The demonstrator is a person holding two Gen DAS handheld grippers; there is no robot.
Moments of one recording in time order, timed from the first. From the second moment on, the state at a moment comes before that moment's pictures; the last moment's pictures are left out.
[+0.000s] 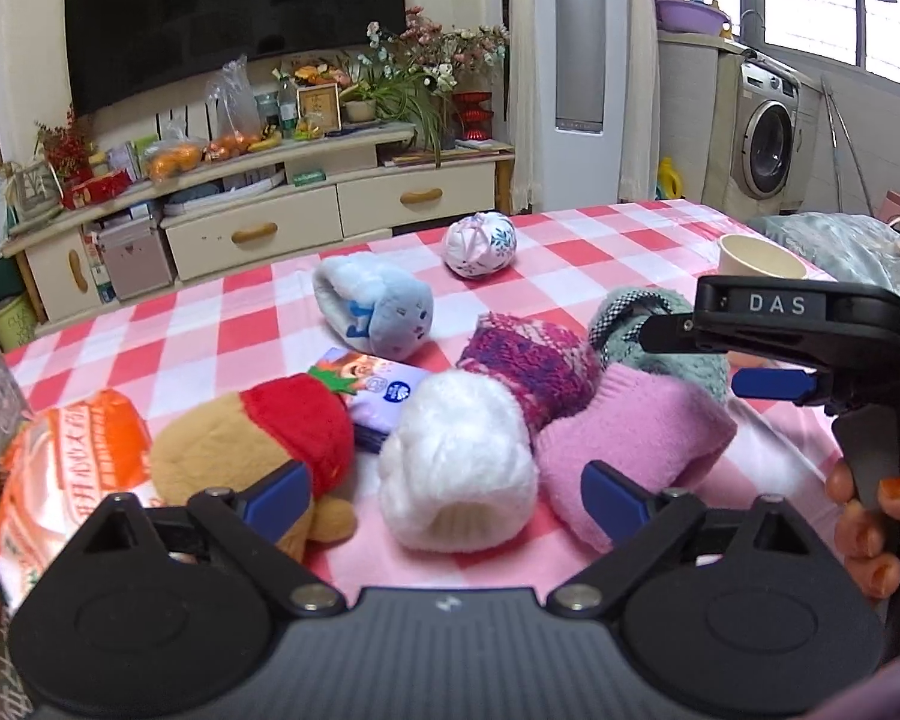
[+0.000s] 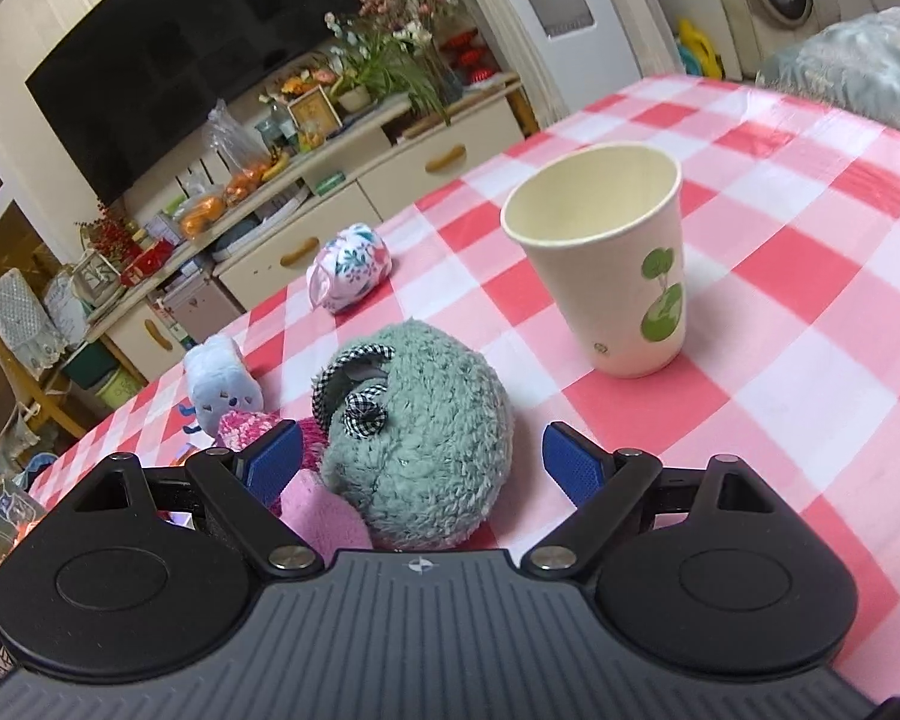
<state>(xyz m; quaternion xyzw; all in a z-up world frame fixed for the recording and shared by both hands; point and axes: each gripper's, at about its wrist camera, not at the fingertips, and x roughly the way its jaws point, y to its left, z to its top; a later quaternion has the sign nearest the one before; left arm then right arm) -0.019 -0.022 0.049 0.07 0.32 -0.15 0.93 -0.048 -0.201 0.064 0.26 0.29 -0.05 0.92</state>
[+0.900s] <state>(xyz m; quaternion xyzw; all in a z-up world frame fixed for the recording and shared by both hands) 0.014 -0.013 0.037 0.02 0.36 -0.16 0.92 -0.043 -0.197 0.065 0.25 0.30 -0.03 0.92</state>
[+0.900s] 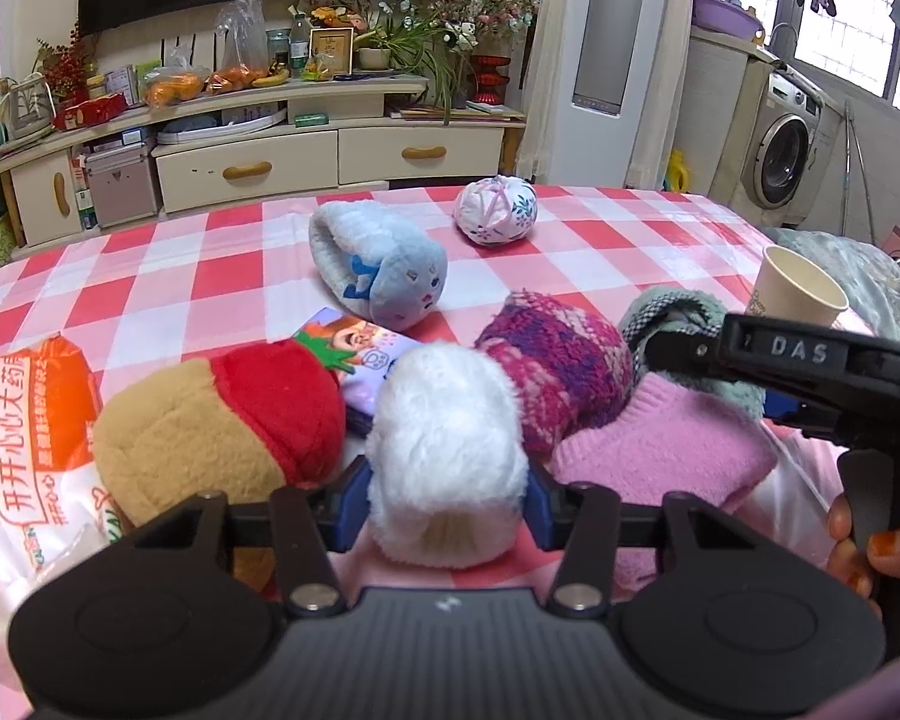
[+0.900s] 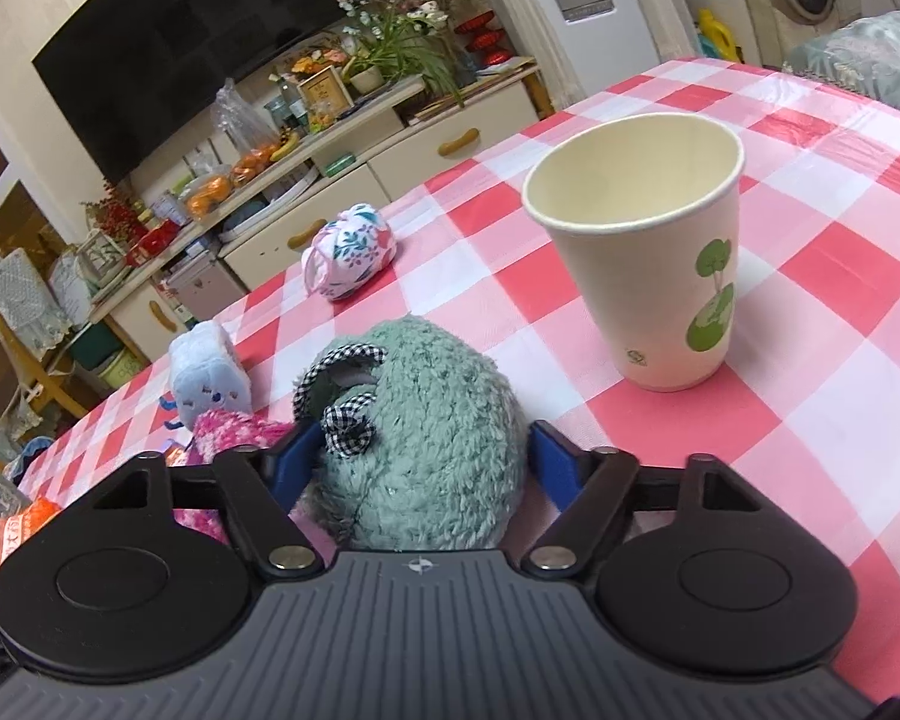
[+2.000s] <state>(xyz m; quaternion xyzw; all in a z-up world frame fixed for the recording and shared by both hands) -0.024 0.047 0.078 -0.07 0.31 -0.18 0.93 -0.069 -0.165 0.105 0.13 0.19 0.02 0.97</state>
